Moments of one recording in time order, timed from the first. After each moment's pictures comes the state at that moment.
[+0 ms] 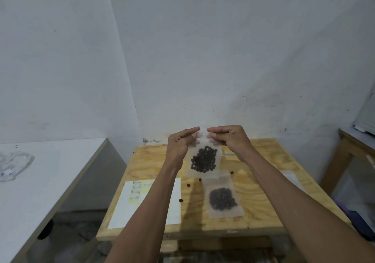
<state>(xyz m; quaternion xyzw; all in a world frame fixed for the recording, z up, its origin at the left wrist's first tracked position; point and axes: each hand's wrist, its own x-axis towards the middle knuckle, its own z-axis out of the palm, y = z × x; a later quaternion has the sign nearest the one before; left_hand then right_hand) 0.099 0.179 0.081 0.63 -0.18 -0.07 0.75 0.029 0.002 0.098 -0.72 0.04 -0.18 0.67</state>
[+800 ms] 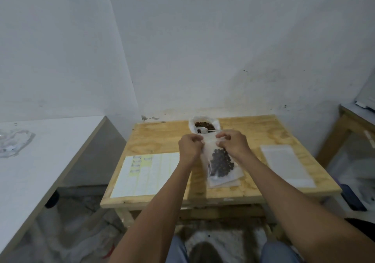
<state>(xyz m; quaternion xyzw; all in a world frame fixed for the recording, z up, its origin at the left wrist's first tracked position) 0.072 0.155 -0.003 0.80 -0.09 -0.05 0.59 0.007 0.004 0.007 -0.84 0.23 -0.16 0.47</state>
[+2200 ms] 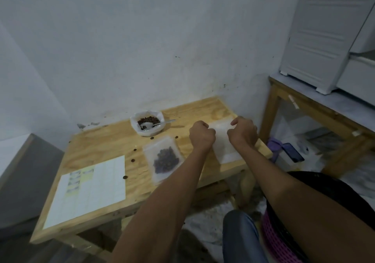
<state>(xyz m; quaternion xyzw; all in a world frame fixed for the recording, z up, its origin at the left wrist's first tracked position) -0.026 -0.036 -0.006 0.86 -0.16 -0.11 0.46 -0.107 -0.123 -0.004 -0.79 0.52 -0.22 0.24</state>
